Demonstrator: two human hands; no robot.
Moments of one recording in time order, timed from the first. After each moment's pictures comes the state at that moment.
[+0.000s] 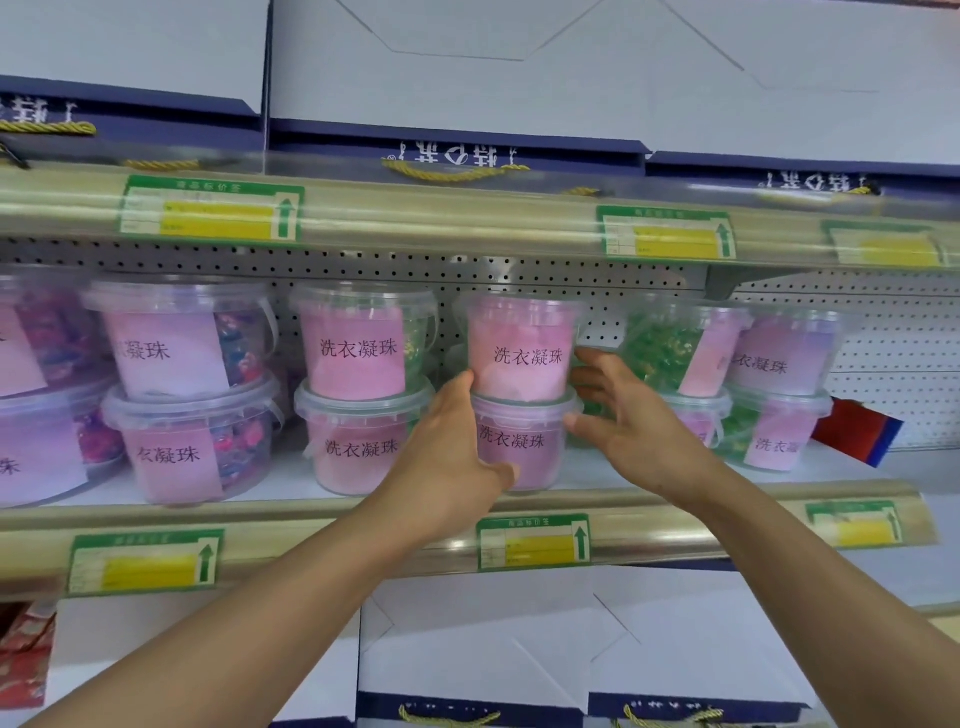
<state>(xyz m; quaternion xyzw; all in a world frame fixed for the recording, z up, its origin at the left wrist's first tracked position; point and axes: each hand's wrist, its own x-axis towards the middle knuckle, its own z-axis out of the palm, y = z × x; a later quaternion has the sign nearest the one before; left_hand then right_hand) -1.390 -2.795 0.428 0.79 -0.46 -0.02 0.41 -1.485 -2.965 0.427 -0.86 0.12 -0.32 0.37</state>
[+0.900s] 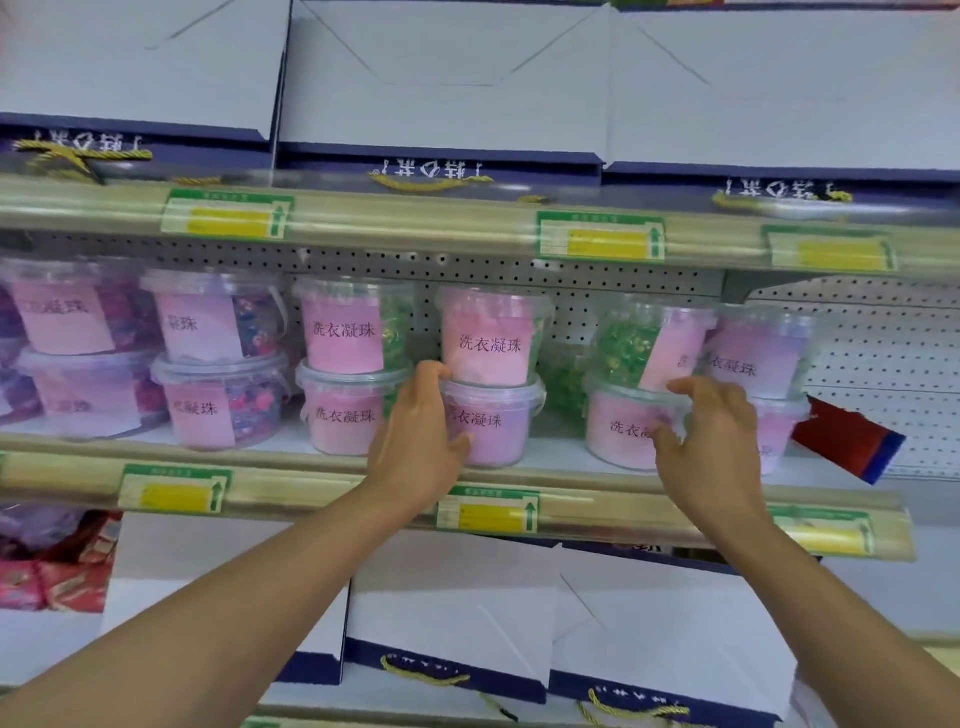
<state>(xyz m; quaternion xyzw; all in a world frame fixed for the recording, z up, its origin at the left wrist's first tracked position) -1.413 -2.815 0.407 0.83 -0.35 0.15 0.40 -1.558 -3.008 0.404 -0.82 0.28 -0.48 0.13</state>
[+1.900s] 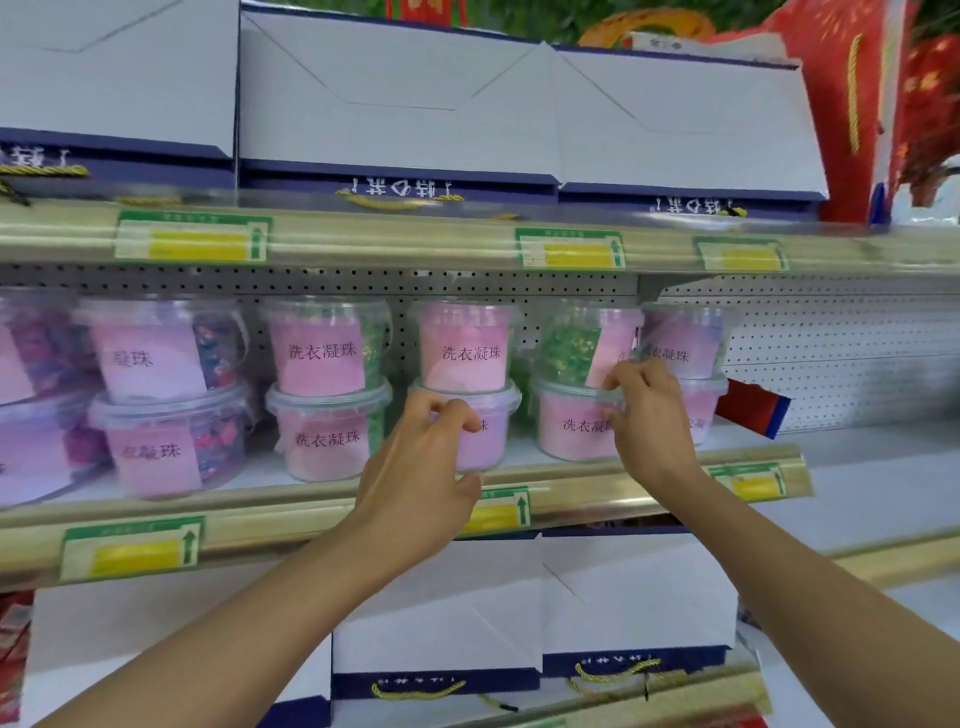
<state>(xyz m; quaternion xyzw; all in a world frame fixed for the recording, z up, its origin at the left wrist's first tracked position) -1.432 -2.774 0.417 0.78 -0.51 0.14 0.32 -1.544 -2.992 0.410 -0.84 0.31 -0.45 0.02</state>
